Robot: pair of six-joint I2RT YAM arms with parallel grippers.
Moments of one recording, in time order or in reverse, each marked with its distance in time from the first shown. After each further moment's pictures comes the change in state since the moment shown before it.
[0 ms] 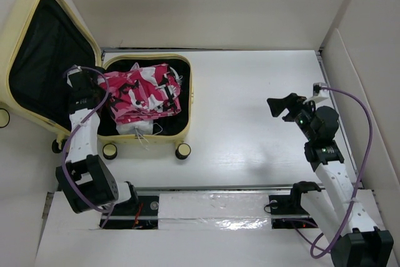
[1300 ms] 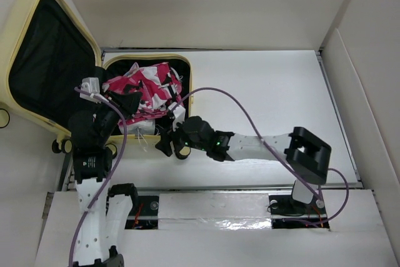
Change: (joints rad) left arm -0.199 -0.691 -0.255 0.222 0.428 -0.078; right arm 1.086 0.982 0.583 0.190 0.285 -0.152
